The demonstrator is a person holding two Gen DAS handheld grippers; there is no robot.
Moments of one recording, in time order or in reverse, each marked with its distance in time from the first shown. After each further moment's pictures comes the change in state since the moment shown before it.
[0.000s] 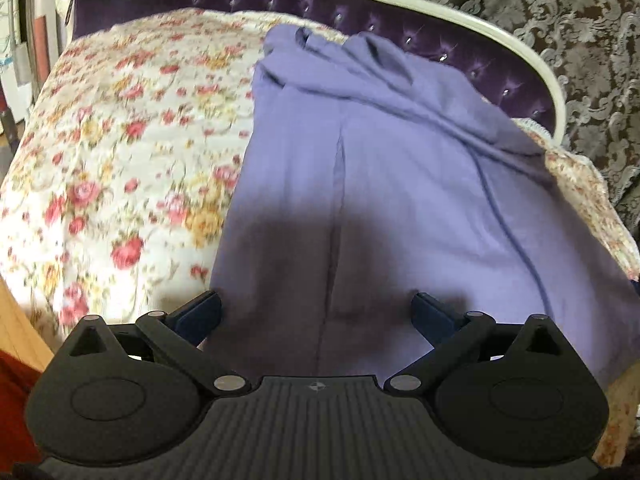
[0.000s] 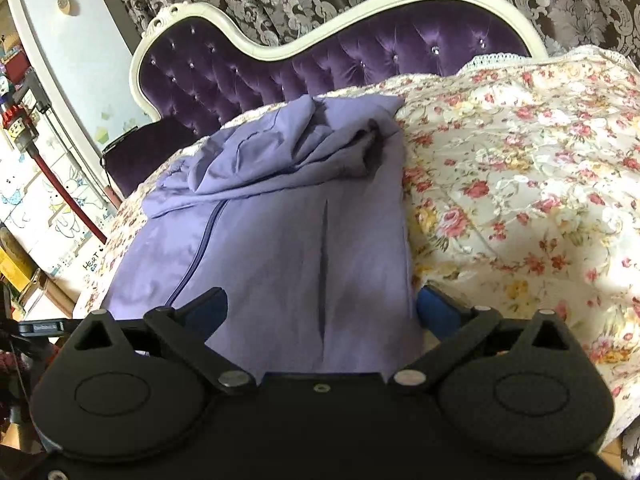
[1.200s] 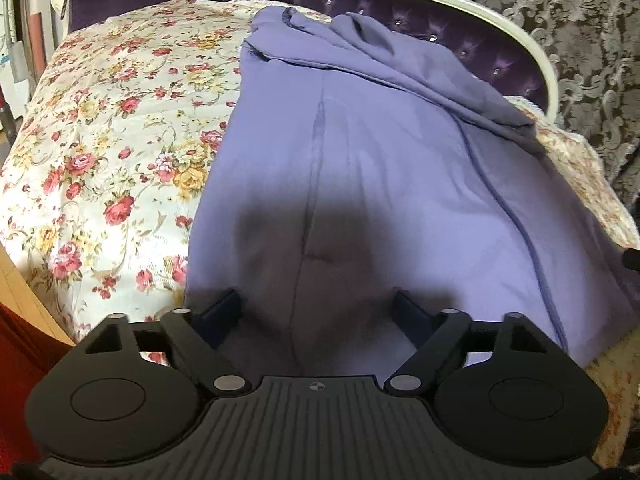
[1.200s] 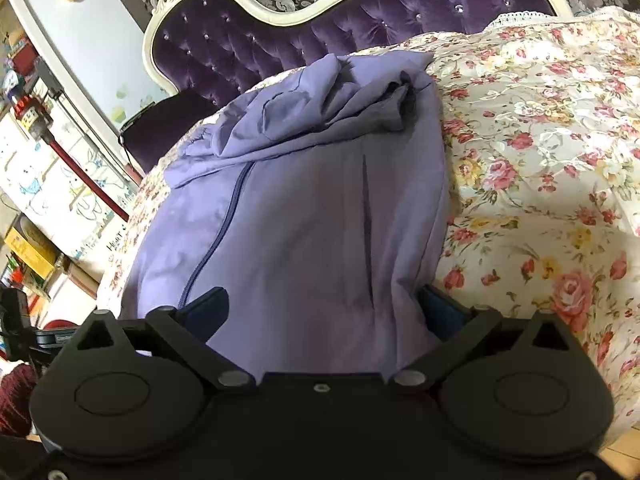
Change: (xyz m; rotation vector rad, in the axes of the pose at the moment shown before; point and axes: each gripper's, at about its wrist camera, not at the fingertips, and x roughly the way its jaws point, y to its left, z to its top) left arm -0.014 -0.012 -0.026 0.032 0.022 -0.006; right arm 0.017 0.019 -0.015 0.026 0.095 0.066
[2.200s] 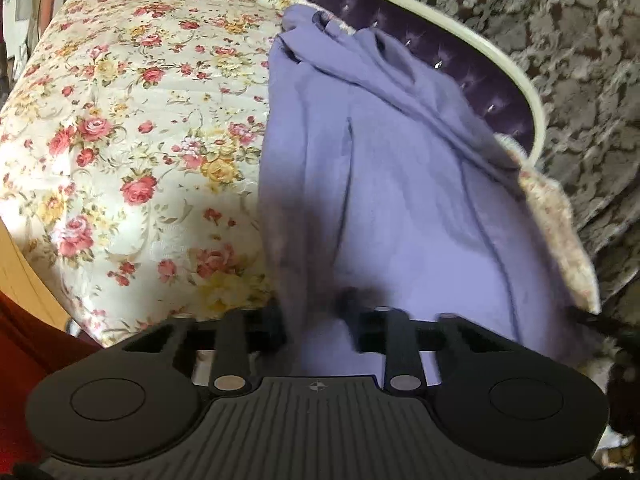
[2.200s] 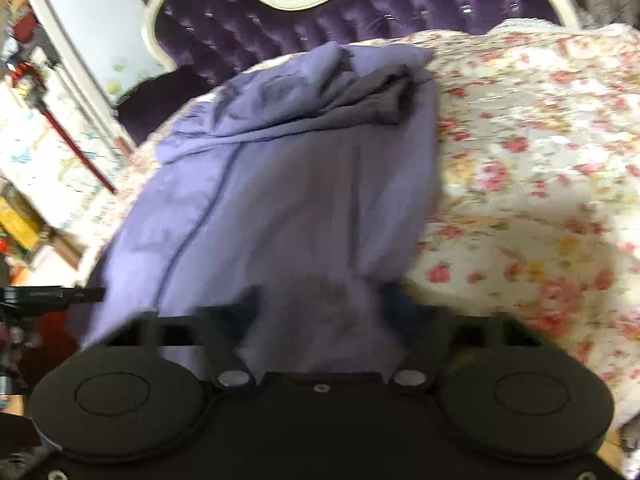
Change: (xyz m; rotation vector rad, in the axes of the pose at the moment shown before) left arm -0.010 0.047 0.009 -0.175 0.002 -0.151; right arm 0.000 -0.001 -0.001 -0.070 0.034 -0.074
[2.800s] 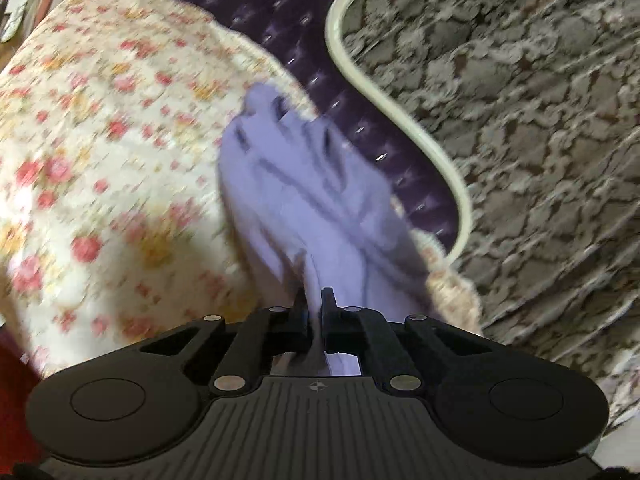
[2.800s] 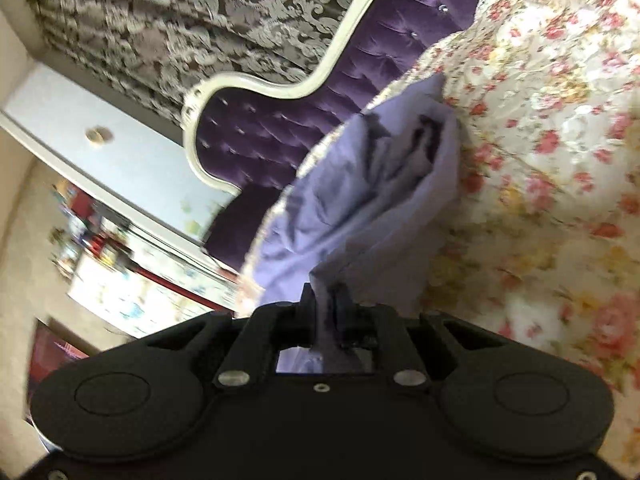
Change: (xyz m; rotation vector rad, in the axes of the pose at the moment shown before) left arm -0.035 0.001 0.047 -0.204 -0.190 -0.271; right arm -0.011 -0.045 0.032 0.442 -0.186 0.434
